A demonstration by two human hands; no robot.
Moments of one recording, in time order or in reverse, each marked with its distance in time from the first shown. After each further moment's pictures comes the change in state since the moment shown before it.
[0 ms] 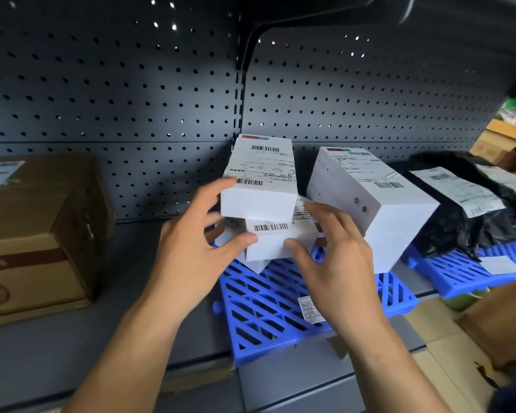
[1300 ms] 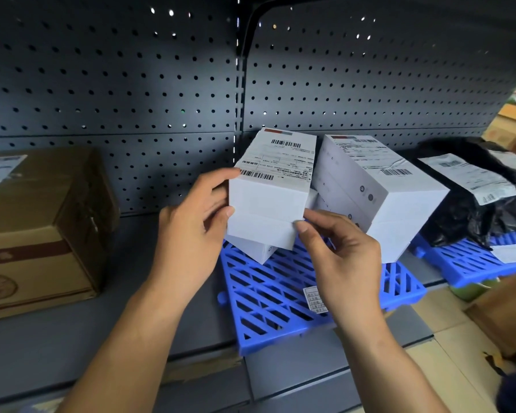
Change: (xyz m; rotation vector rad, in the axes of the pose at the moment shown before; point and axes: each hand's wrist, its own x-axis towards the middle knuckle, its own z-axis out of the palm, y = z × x) left_hand 0.009 -0.015 0.002 -0.045 0.027 0.074; right_hand -0.011 0.008 0.014 0.463 0.143 0.192
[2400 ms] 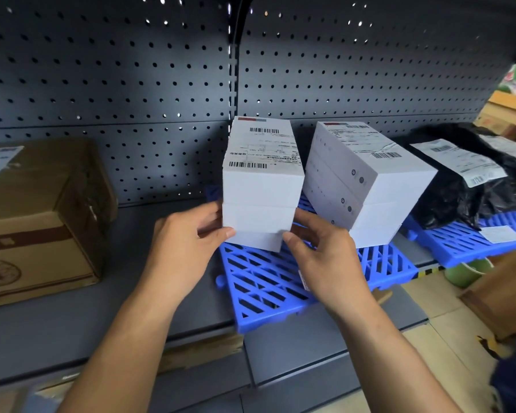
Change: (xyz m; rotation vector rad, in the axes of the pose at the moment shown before) left_hand -0.024 -0.005 -0.009 0.165 -0.089 -0.216; right_hand -0.009 0.009 -0.005 -0.152 -0.303 0.110
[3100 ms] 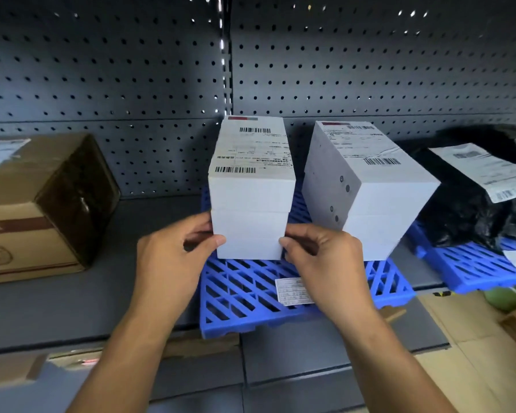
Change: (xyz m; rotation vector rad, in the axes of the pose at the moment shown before) left_hand -0.025 0.019 0.039 0.067 0.270 -0.102; right_hand 0.018 0.023 -0.032 -0.010 -0.054 -0.036
